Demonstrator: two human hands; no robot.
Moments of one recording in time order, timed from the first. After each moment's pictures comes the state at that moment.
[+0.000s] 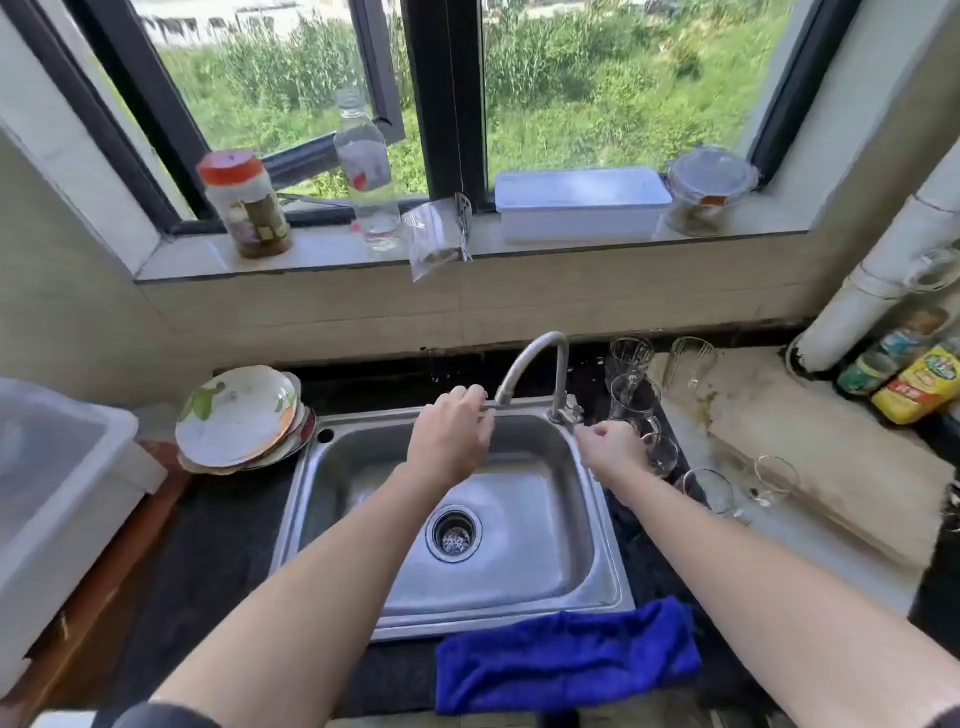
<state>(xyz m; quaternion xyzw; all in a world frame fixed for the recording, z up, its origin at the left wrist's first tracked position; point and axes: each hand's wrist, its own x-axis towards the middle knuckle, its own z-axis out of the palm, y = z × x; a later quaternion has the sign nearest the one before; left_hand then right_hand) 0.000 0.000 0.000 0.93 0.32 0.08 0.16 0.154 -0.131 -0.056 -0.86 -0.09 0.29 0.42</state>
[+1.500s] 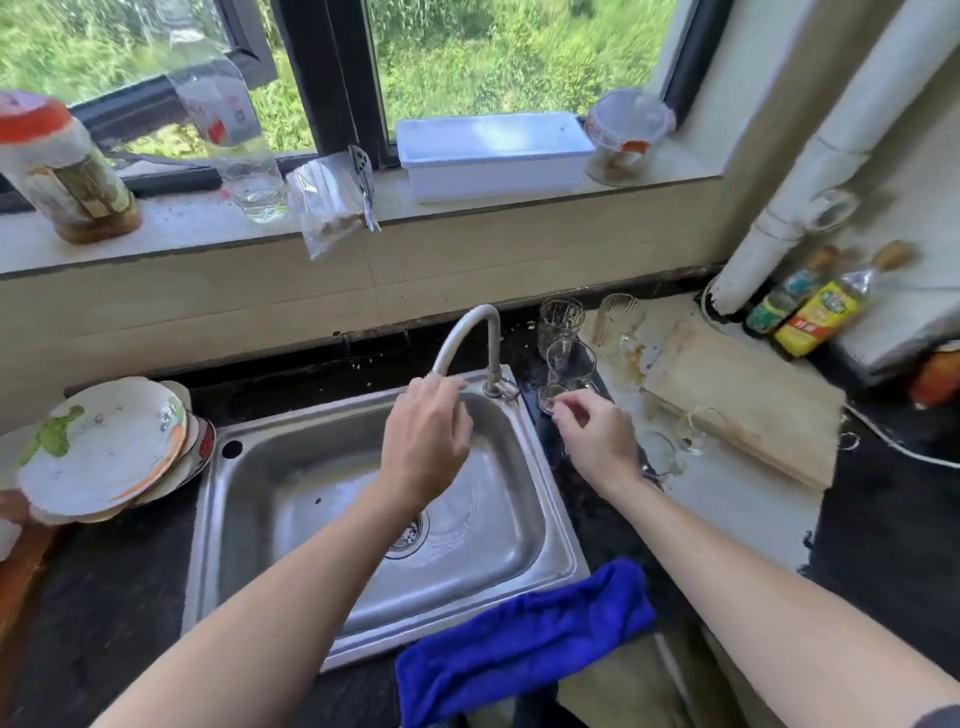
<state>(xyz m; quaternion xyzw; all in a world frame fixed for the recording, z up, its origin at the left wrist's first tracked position) 0.031 -0.012 -0.029 0.93 0.20 0.23 0.19 0.159 -0.174 -0.050 -0.90 -0.20 0.08 0.39</state>
